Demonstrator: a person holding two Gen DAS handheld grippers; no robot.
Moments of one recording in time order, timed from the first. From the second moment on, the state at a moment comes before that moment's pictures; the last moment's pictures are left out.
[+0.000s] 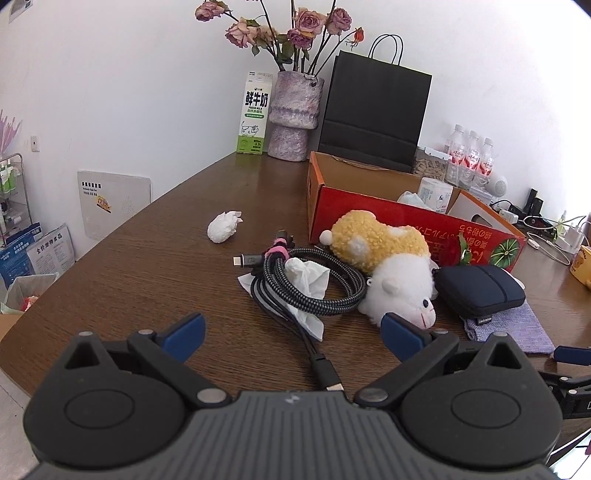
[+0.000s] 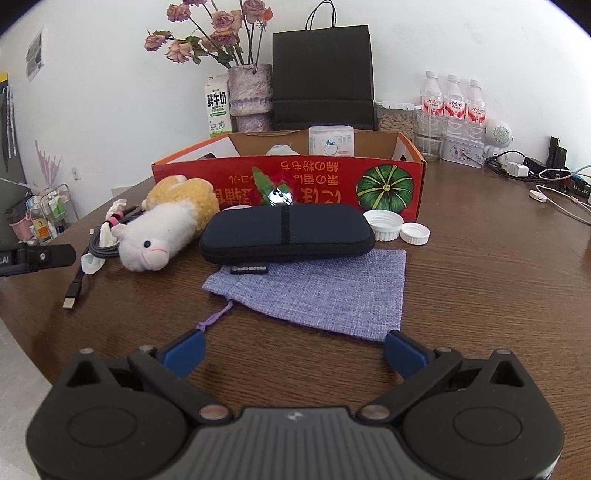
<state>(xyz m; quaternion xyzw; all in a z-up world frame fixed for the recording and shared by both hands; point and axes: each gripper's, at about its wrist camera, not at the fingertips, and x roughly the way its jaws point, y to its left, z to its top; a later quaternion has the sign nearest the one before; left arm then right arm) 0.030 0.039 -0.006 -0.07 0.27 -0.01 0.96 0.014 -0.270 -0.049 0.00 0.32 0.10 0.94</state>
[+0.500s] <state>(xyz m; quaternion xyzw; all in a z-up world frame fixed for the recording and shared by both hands) 0.098 0.029 -0.007 0.02 0.31 -0.05 0.95 0.034 -0.281 -0.042 0.00 0.32 0.07 0.94</state>
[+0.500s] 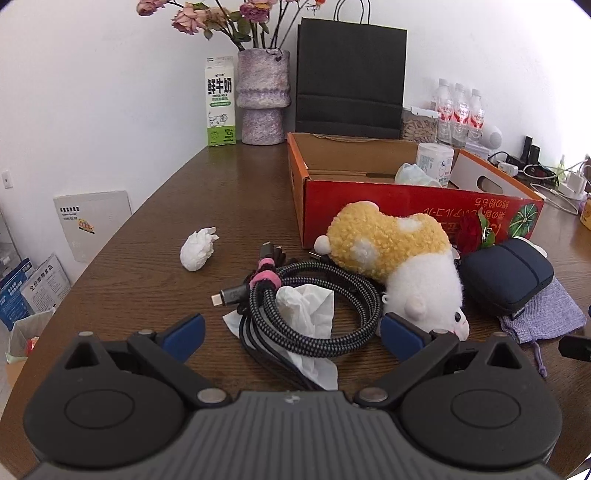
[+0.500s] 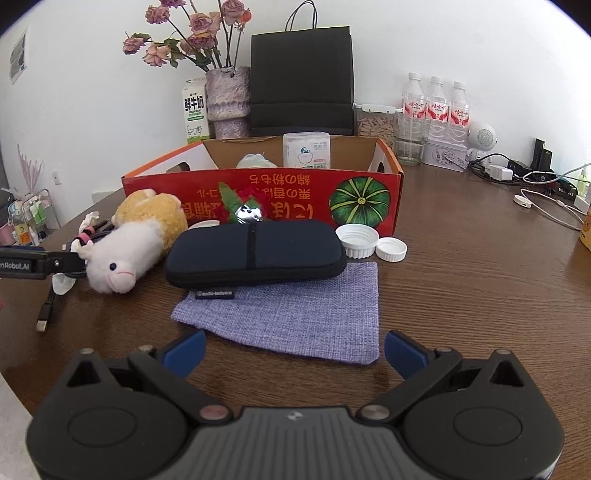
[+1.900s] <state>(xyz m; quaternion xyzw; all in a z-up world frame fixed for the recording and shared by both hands) 0.113 0.044 0.016 0.00 0.28 -0.07 0.96 0.051 -0.281 -0.025 0.00 0.31 0.07 0.95</state>
